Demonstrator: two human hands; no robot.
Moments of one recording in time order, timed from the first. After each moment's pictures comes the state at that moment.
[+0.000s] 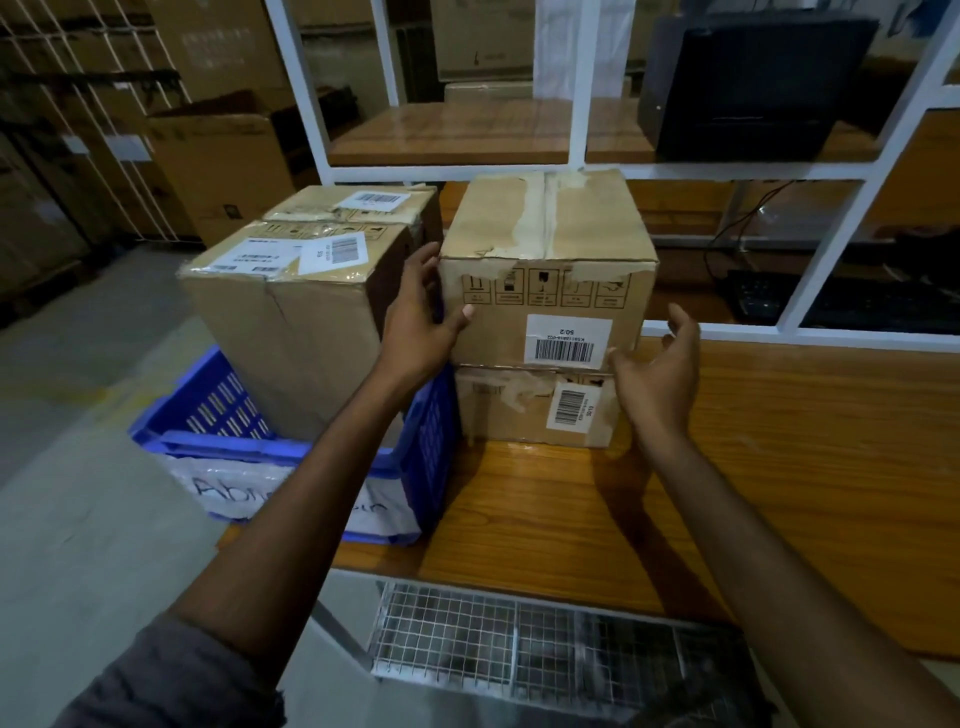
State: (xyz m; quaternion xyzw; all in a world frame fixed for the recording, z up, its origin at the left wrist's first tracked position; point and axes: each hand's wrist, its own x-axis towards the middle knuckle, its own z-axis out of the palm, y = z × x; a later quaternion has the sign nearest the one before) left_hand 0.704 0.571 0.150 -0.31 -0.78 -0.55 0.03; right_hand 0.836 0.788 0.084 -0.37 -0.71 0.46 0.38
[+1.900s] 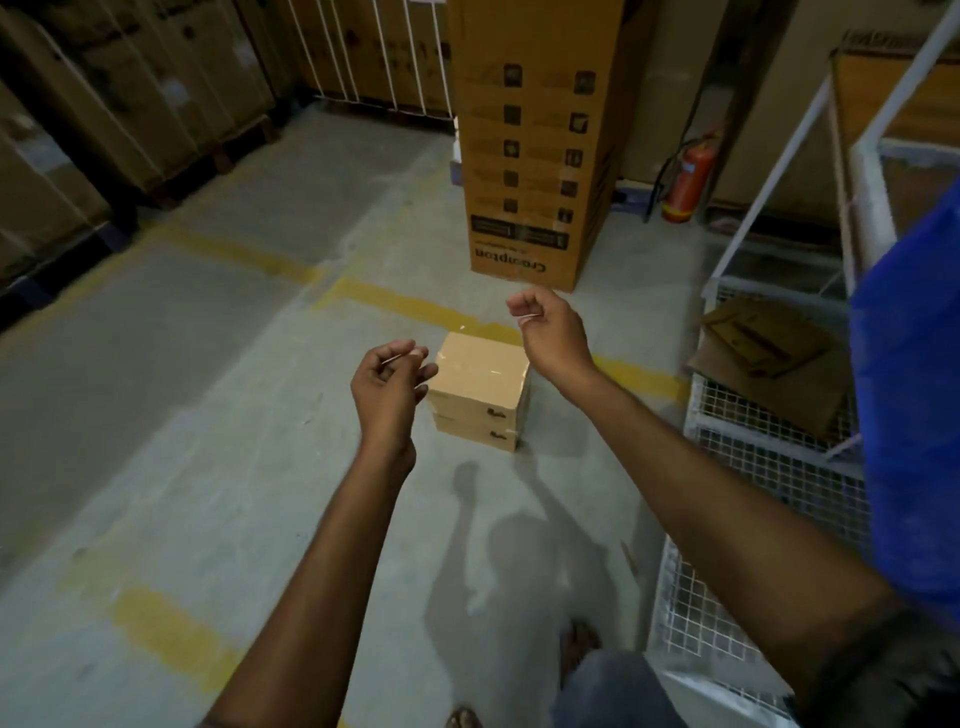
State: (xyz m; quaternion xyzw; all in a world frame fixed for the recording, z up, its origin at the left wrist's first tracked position) left_hand 0.303 -0.094 -0.018 0.16 -0.65 -0.75 0.02; right_hand 0.255 0.103 -0.036 -0.11 -0.83 0.53 0.10
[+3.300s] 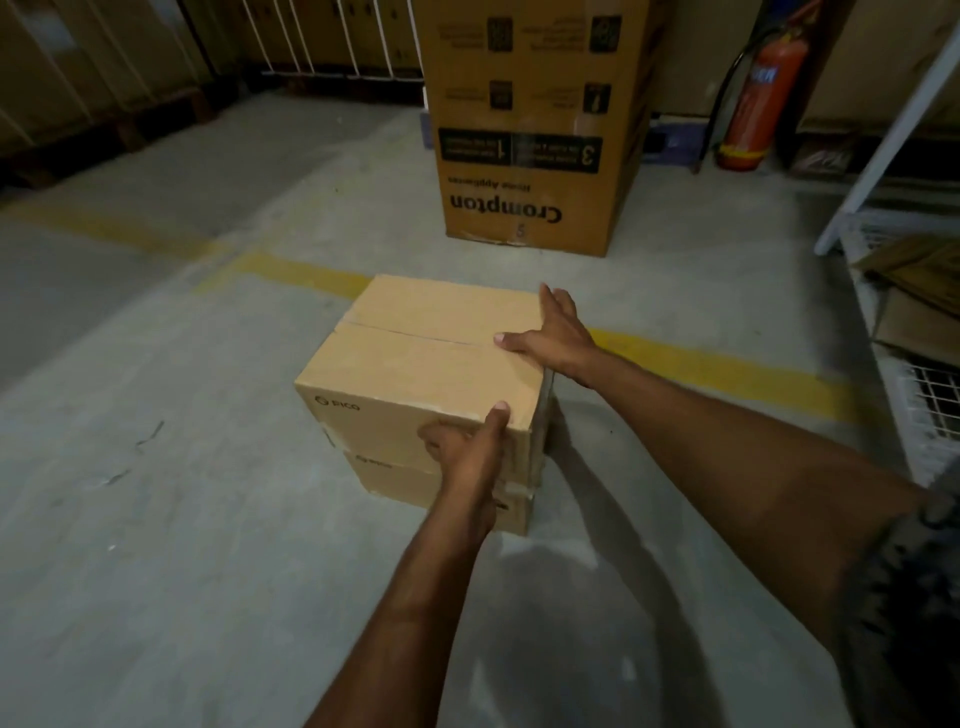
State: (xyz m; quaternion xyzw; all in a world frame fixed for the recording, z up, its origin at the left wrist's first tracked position) left_hand -0.014 0.072 -0.717 0.24 -0.64 -0.71 -0.14; right_hand -0.124 0.225 -0.685 -0.14 -0.91 0.39 -0.04
